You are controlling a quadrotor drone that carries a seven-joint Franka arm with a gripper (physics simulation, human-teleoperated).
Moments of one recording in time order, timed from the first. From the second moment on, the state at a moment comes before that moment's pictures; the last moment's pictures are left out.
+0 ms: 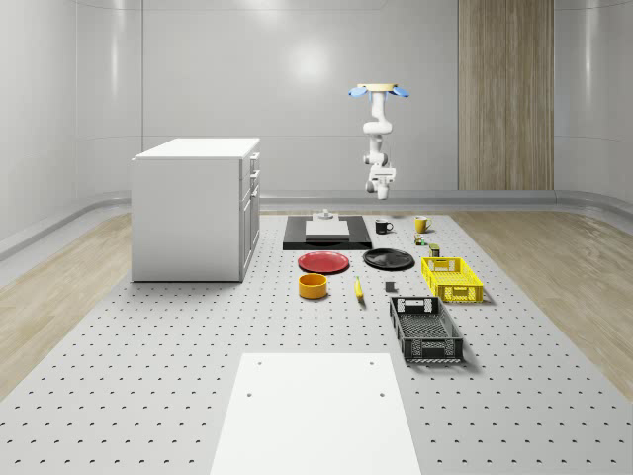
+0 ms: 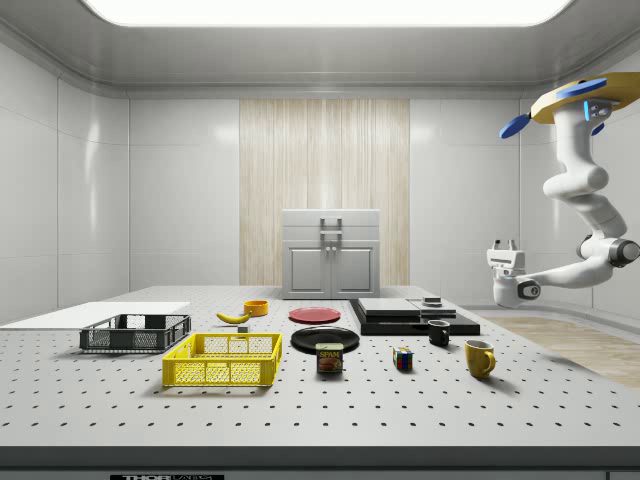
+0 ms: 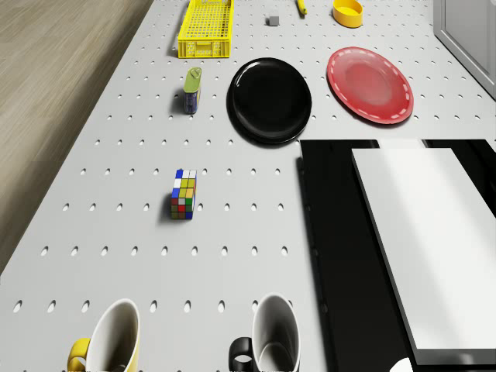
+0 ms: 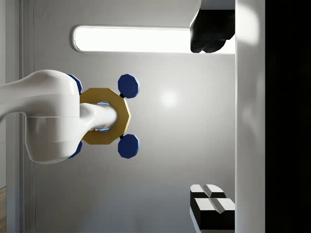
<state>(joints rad) -0.01 -0.71 0.01 -2.05 0.00 1.37 0.78</state>
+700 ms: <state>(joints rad) -0.01 -0.72 0.02 -2.05 -0.02 1.38 0.78</state>
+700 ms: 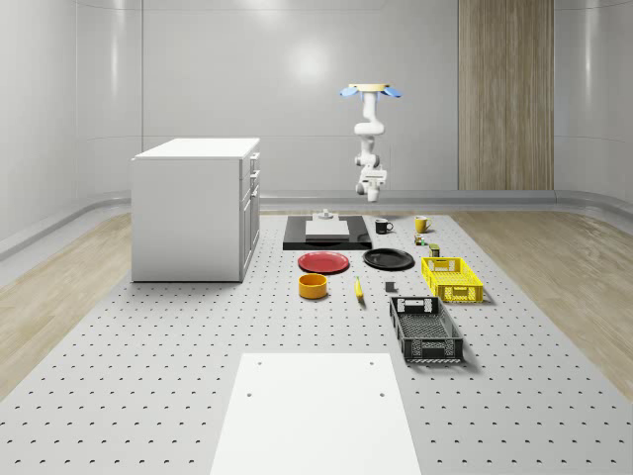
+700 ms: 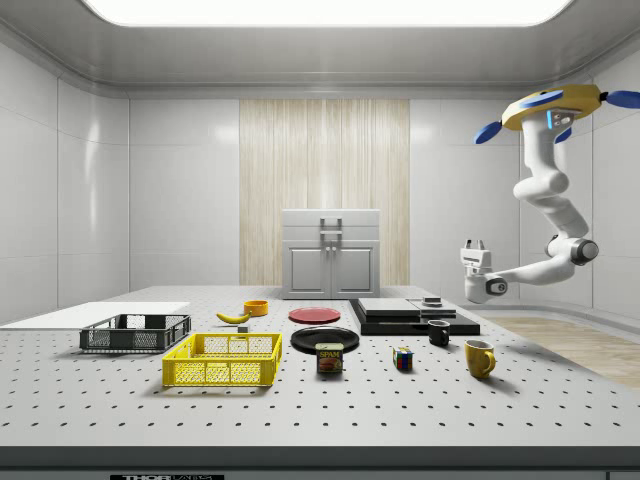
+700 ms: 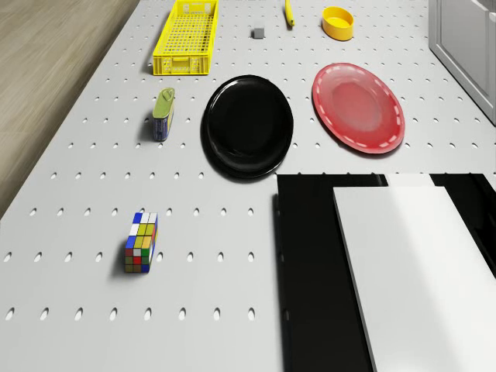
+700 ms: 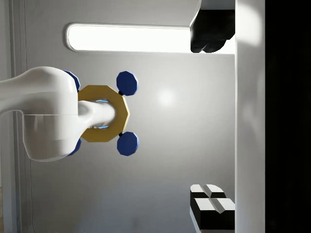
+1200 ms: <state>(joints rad) -0.04 -0.72 0.10 -2.07 -0.12 1.39 0.80</state>
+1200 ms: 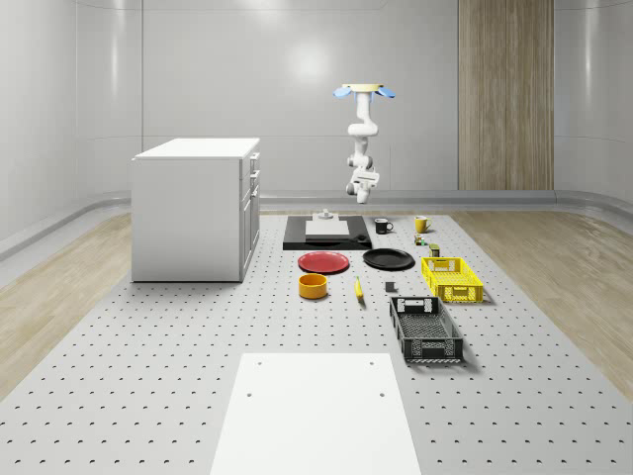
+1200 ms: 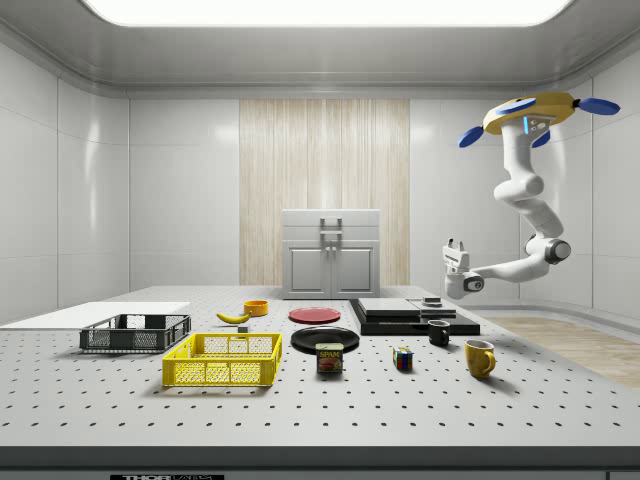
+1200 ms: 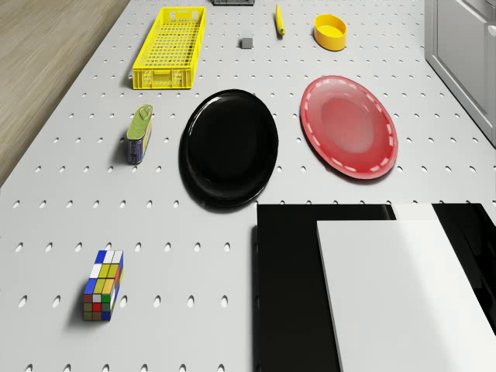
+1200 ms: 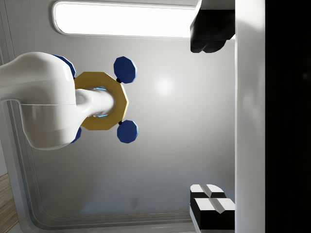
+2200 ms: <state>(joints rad) -0.56 -0.89 1.00 -2.76 -1.65 1.34 1.24</state>
